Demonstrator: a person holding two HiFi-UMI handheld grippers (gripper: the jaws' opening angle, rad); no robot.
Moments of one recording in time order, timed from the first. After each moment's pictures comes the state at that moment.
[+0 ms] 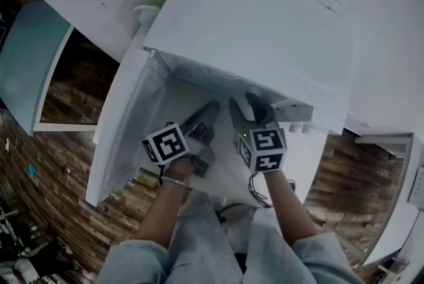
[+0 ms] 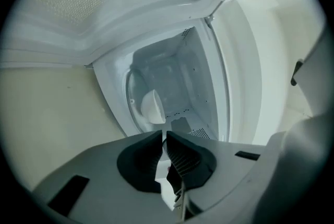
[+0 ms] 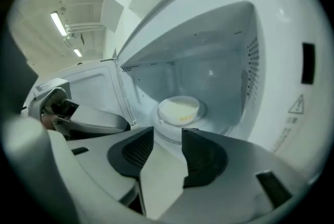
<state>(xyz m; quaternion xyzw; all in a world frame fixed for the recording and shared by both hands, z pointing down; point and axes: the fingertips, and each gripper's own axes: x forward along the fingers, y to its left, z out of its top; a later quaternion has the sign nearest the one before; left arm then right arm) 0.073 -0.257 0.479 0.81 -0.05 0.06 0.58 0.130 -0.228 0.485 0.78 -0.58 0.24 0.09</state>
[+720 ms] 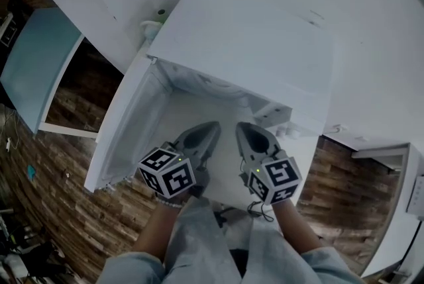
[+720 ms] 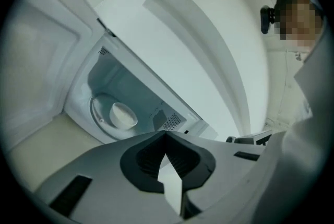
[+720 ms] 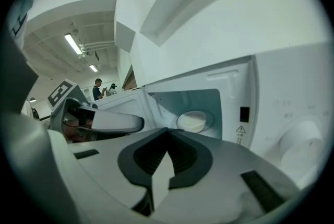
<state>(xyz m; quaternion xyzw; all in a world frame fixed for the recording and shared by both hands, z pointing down) 0.056 -0.200 0.400 0.93 -0.03 0.09 0.35 0.094 -0.165 0.414 0.73 -0.64 0.22 0.03</state>
